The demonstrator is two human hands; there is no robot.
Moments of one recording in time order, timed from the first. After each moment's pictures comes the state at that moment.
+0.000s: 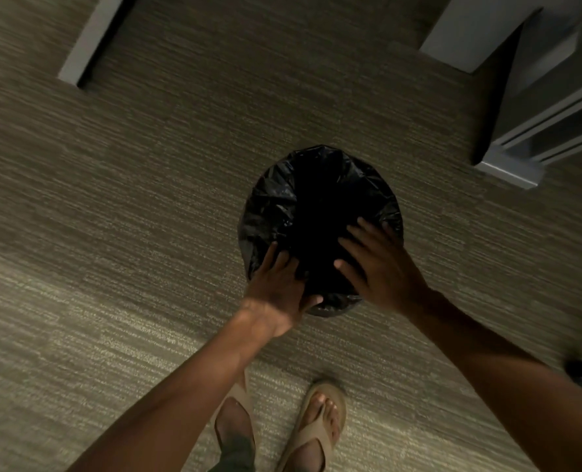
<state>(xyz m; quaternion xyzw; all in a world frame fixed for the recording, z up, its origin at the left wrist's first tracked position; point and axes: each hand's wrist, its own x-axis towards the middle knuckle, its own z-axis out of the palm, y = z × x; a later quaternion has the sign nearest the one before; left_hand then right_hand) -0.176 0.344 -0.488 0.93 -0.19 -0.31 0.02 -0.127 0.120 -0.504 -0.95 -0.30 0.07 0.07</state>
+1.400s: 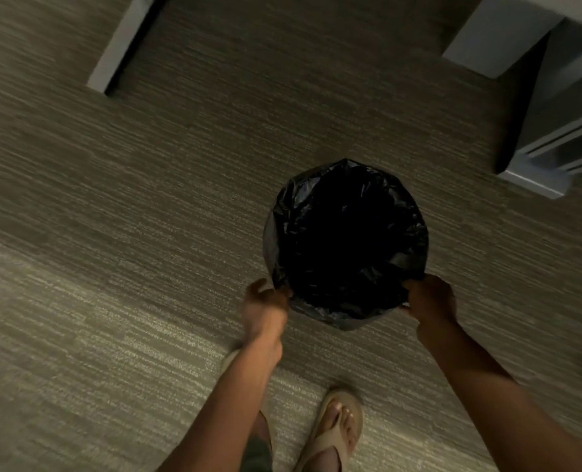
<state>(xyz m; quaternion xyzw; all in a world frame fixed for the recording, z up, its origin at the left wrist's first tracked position) -0.199 0.367 -0.477 0.52 0.56 -0.15 0.63 -0.145 0.120 -0.511 -0.74 0.47 0.20 0.44</state>
